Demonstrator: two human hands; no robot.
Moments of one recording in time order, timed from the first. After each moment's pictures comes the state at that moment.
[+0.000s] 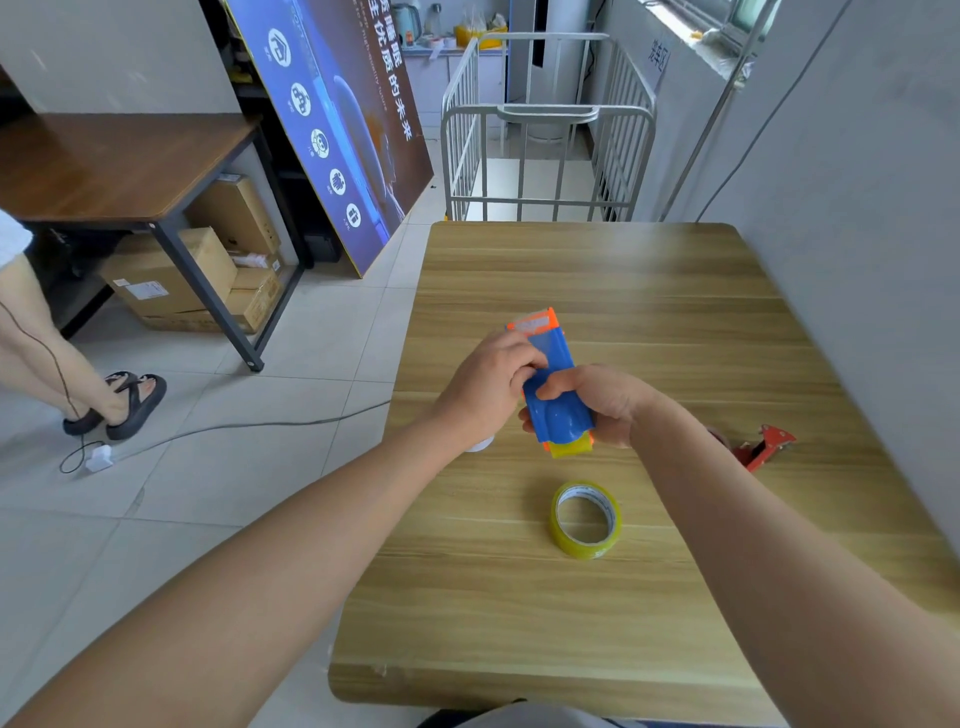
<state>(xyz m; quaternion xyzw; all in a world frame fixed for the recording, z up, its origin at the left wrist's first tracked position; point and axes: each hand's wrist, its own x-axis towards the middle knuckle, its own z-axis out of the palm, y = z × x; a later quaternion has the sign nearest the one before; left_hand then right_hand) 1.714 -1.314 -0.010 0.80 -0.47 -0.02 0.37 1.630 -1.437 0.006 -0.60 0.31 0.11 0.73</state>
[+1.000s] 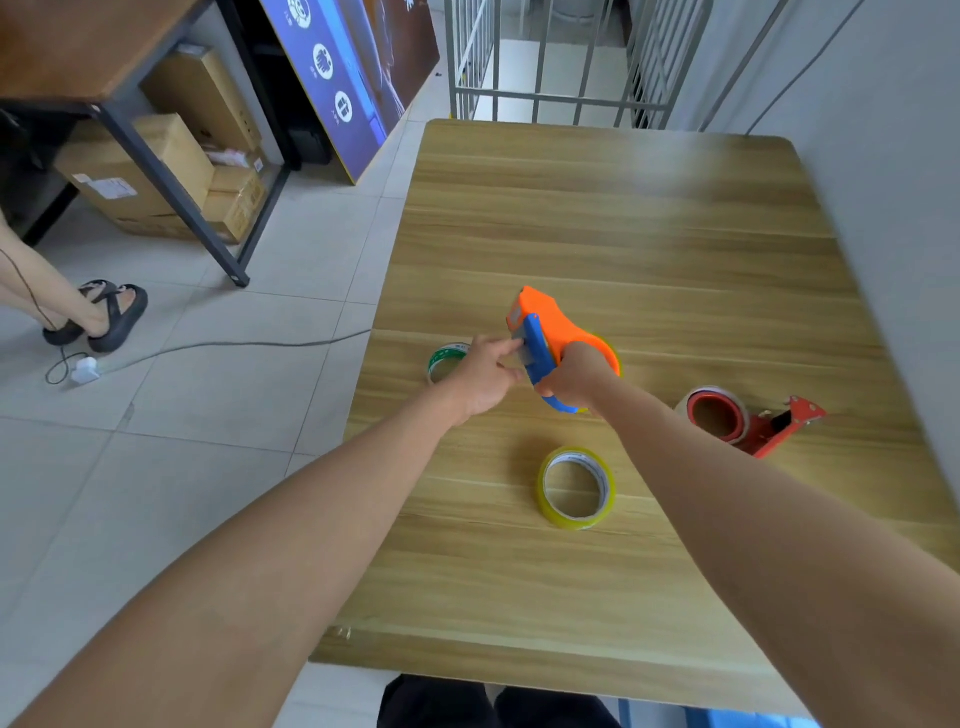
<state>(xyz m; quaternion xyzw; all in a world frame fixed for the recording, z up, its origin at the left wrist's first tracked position) 1.737 -1.351 -0.097 0.82 -0.20 -0.36 0.40 1.682 -1.469 -0.089 -0.87 0.35 0.20 0.29</state>
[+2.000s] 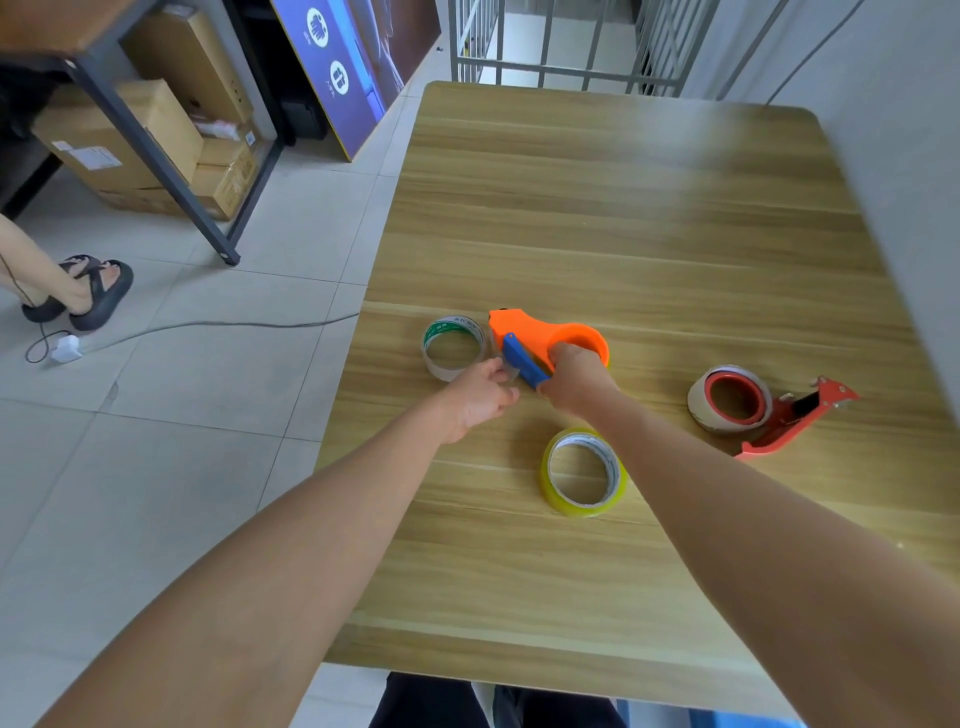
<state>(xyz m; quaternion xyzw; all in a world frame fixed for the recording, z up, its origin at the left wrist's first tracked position) 1.723 -1.339 -0.162 0.73 -0.07 -0.47 0.49 1.677 -1.464 -0.157 -0.91 0.31 0.18 0.20</state>
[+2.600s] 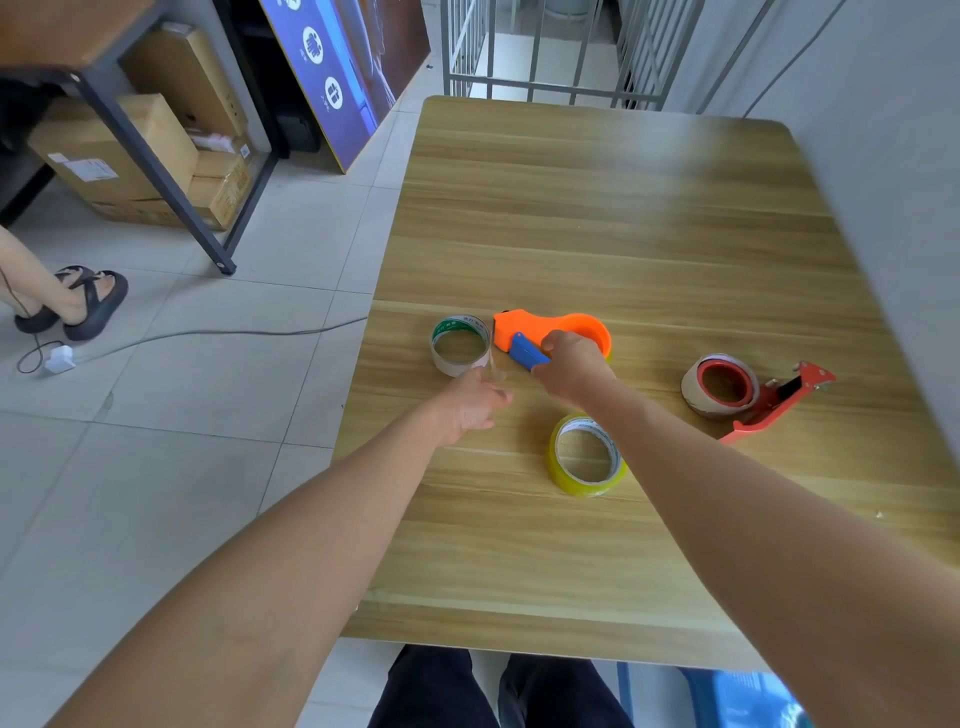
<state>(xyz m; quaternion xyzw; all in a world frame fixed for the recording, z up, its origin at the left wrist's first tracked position) 1.714 -1.309 -0.159 0.73 -0.05 -0.48 0.48 1.665 -1.432 -0.118 -0.90 0.32 0.14 0.27</state>
